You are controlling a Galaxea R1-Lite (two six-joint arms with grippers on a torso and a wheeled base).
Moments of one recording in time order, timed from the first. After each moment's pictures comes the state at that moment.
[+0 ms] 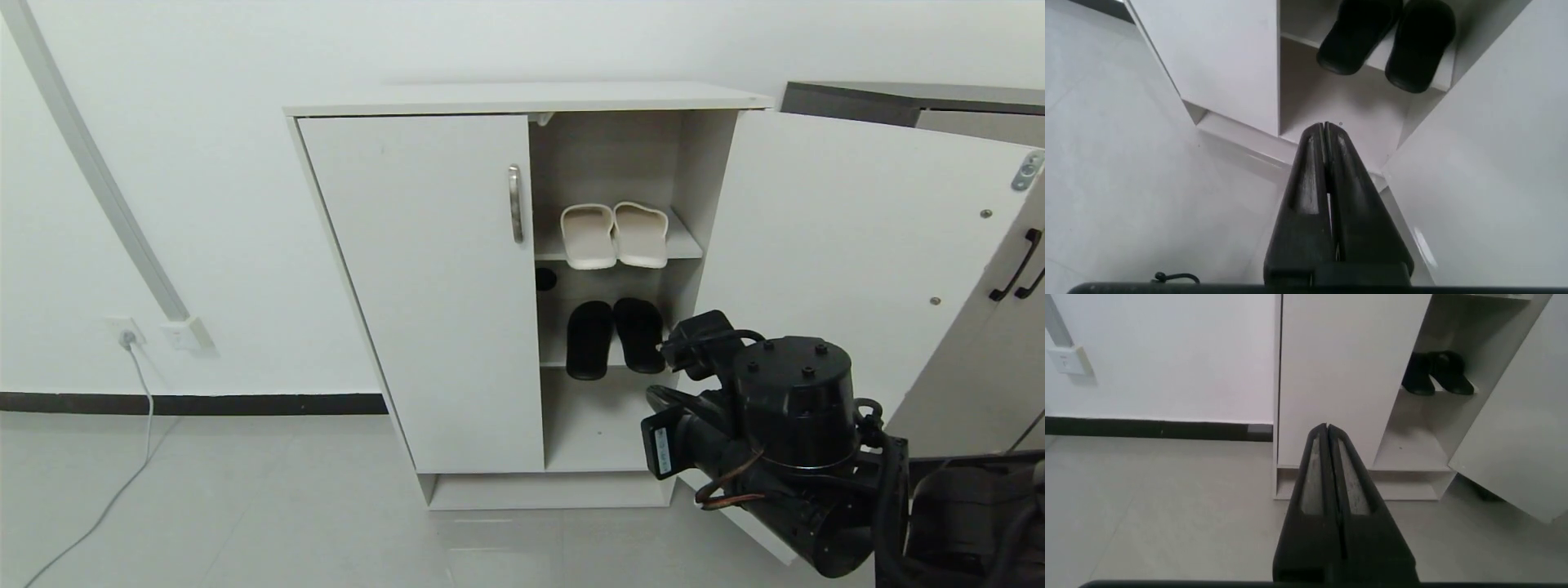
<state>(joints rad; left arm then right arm) 0.00 0.00 0.00 0.00 0.00 -0.08 0.85 1.77 -0.74 -0.73 -0.49 0.08</state>
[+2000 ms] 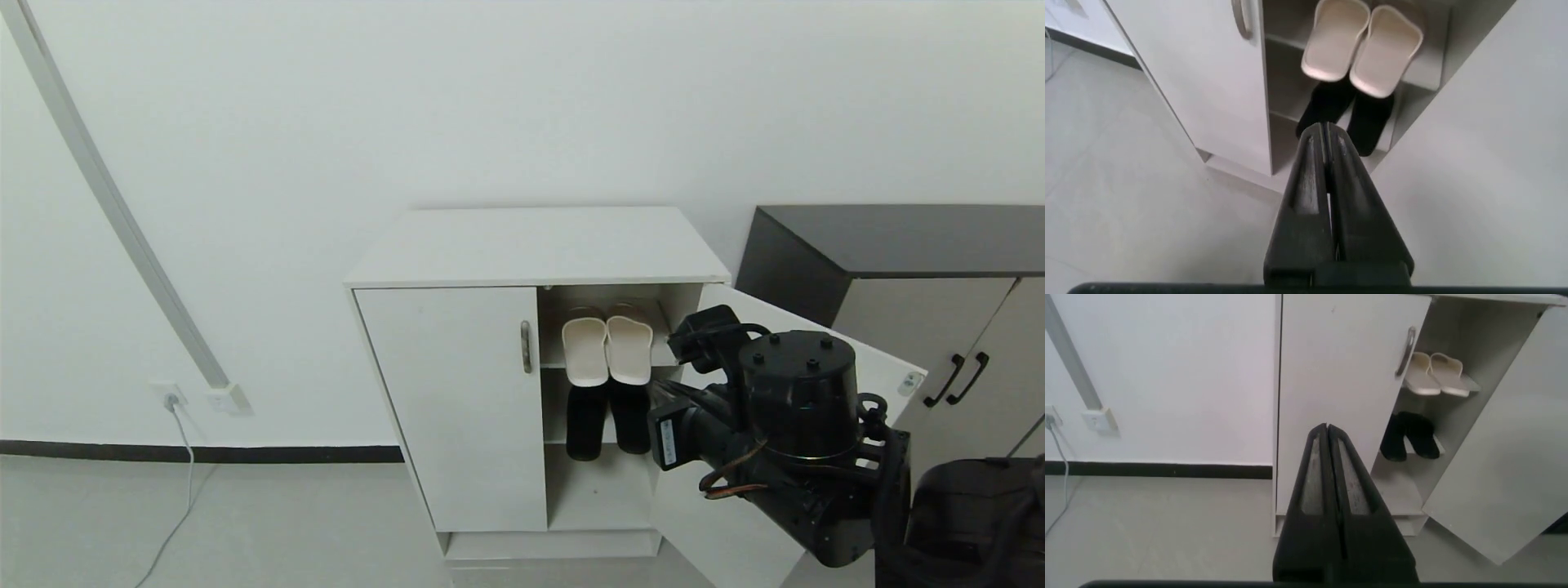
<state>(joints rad) 0.00 0.00 0.00 0.00 0.00 -0.08 0.84 1.77 -0.74 -0.74 -0.49 0.07</state>
